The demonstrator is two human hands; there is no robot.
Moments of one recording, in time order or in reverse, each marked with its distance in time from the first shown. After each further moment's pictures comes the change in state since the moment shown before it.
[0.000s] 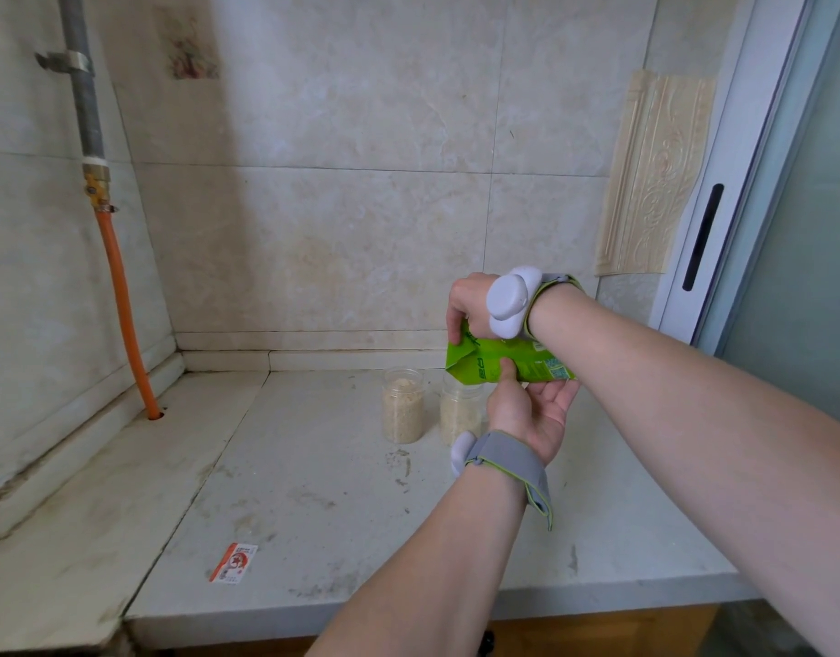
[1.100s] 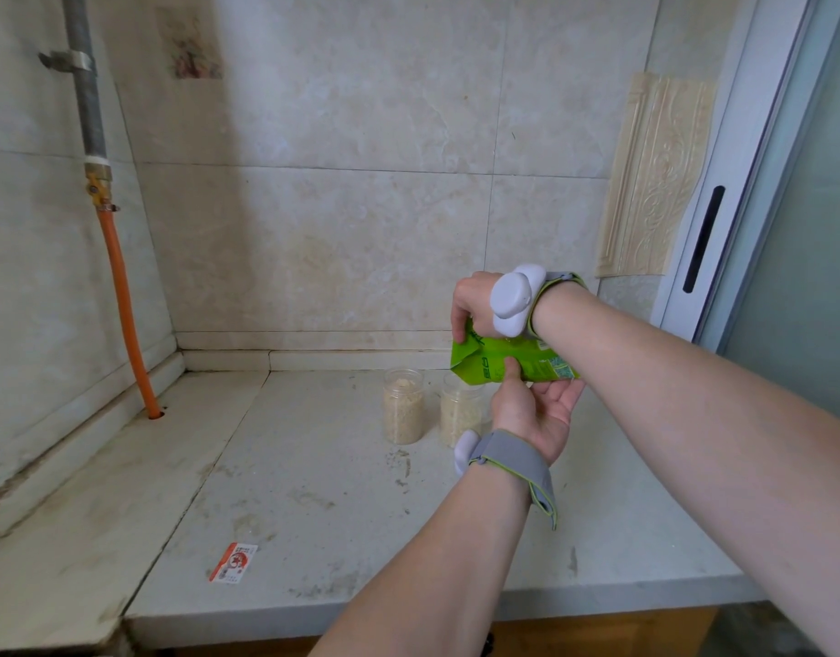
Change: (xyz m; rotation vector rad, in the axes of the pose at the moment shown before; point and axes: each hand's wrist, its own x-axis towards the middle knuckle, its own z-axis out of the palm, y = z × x) left_hand -0.001 -0.002 0.002 0.019 -0.017 -0.015; right_hand 0.000 0.003 -0.002 0.005 -0.014 0.001
